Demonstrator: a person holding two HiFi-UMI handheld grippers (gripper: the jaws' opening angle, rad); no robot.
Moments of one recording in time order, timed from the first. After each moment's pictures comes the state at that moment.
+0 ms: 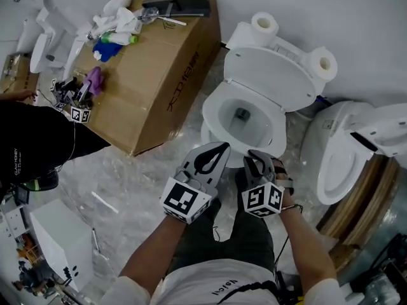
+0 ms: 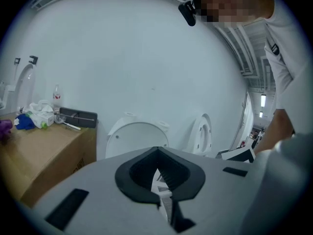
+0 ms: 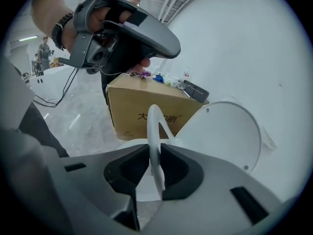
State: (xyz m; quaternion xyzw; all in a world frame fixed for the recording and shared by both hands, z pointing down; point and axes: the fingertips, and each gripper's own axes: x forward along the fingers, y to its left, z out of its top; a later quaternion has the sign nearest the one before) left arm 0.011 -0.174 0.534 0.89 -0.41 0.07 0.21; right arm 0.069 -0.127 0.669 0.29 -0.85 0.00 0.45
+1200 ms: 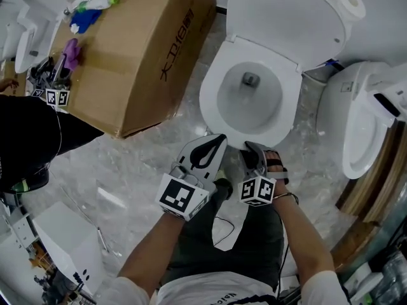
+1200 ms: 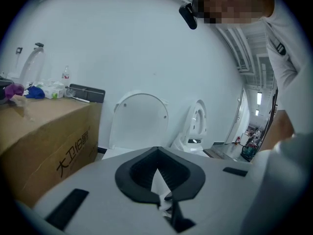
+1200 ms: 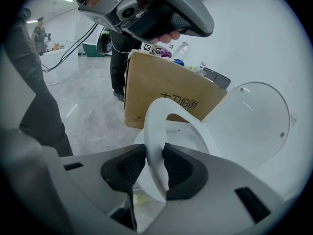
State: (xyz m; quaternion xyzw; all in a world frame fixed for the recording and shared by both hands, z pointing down) left arm -0.036 -0.080 0.668 0.89 -0.39 0.09 0.22; right arm 0.018 -0.005 0.855 0.30 -0.83 -0.03 0.48
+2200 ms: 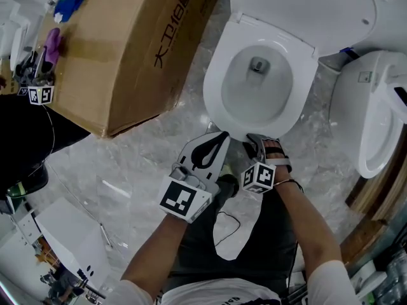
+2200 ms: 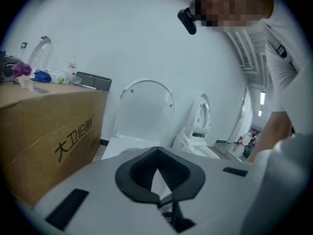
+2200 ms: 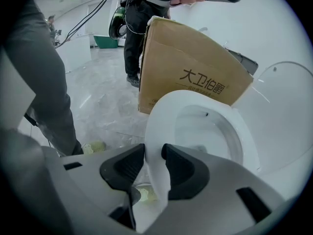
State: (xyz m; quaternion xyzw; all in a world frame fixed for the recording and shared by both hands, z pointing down) left arm -0.044 -0.071 0.749 0.88 -0.40 0.09 0.24; right arm 0.007 0.017 0.994 0.22 -0.82 -0.02 0.53
